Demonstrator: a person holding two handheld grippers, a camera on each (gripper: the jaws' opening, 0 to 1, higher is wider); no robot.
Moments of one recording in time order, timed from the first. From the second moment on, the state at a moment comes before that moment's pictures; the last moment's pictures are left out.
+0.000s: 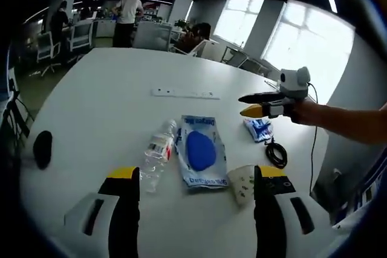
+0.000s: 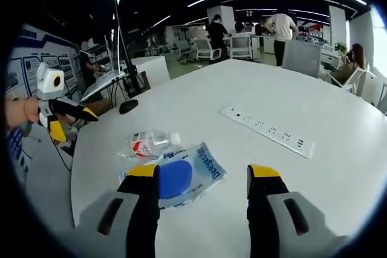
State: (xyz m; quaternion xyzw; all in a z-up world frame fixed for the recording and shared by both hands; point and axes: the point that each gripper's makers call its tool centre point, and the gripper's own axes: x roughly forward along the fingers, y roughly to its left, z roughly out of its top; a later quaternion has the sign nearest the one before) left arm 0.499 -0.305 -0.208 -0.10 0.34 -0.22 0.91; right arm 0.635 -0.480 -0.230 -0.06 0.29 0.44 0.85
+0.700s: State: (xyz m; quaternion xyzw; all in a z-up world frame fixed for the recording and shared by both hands) left arm 0.499 -0.278 -0.224 -0.13 0.35 -0.19 0.91; right arm 0.666 -0.446 -0.291 -0.09 0.34 0.48 0.81
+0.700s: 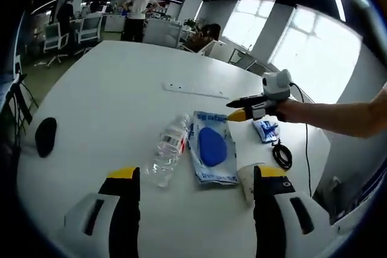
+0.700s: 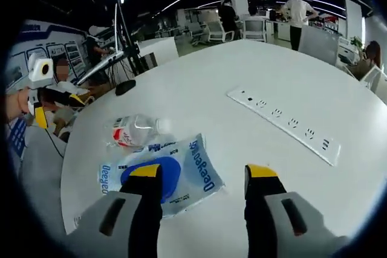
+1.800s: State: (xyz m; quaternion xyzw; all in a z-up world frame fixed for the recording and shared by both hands) left arm 0.493 -0.280 -0.247 -0.13 0.37 -0.19 0.90; right arm 0.663 -0.439 -0.329 -0.12 0.38 0.52 0.76
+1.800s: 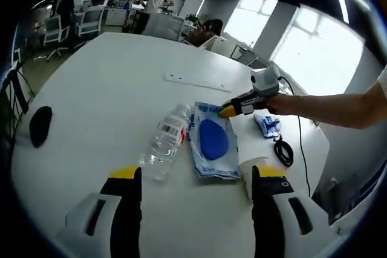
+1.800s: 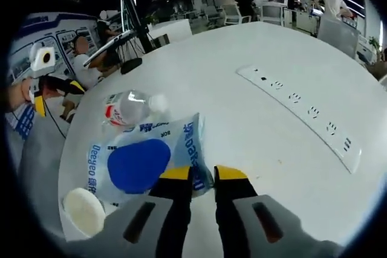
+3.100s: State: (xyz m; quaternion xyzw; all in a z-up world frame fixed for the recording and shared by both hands) left arm 0.489 -0.288 -0.248 -0.14 0.37 -0.20 0.90; right arm 0.656 -0.453 -0.318 -0.15 0.36 0.54 0.75
